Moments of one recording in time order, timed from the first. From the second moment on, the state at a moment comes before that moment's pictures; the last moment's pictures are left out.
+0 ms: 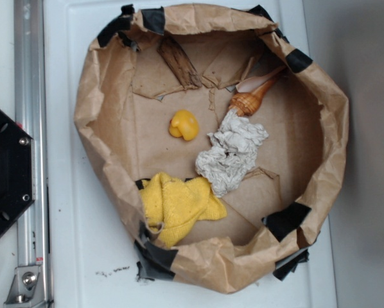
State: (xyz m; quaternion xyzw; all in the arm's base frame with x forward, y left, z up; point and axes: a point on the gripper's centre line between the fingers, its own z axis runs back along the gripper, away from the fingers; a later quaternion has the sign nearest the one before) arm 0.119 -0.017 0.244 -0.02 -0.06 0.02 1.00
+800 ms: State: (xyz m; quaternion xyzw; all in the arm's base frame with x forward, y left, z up) arm 0.157 0.012 0.205 0.08 -0.08 -0.03 0.99
